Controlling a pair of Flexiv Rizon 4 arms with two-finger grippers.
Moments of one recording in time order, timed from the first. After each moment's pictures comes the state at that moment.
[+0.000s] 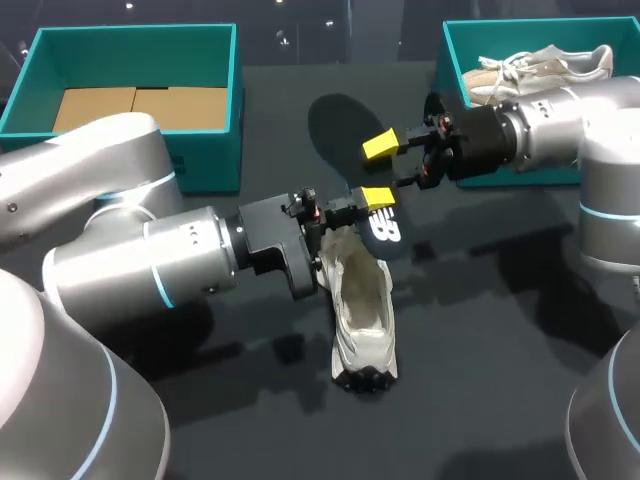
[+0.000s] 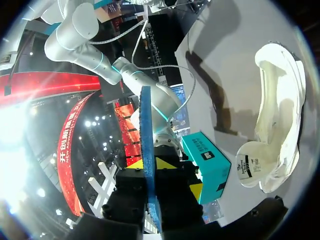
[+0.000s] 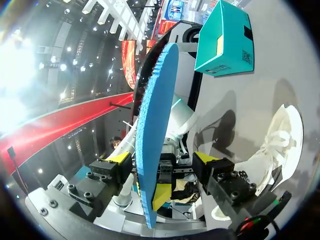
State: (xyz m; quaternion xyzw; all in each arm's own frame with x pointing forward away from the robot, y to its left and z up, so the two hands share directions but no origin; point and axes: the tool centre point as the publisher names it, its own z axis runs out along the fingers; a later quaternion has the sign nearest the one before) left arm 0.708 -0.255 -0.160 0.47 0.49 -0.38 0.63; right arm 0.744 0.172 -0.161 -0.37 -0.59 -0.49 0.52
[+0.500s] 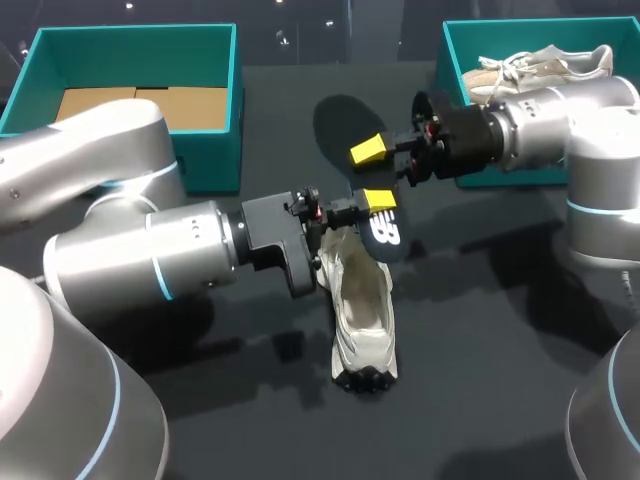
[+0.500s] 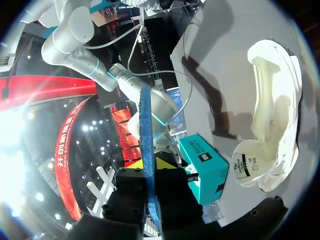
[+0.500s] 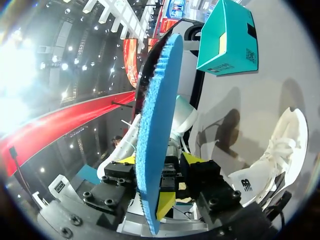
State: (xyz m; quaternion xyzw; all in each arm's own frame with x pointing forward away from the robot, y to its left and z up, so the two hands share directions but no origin) left arm 0.711 -0.257 -0.167 0.49 0.49 -0.37 0.62; right arm 0.747 0.185 -0.161 -0.36 -0.59 -0.49 0.53
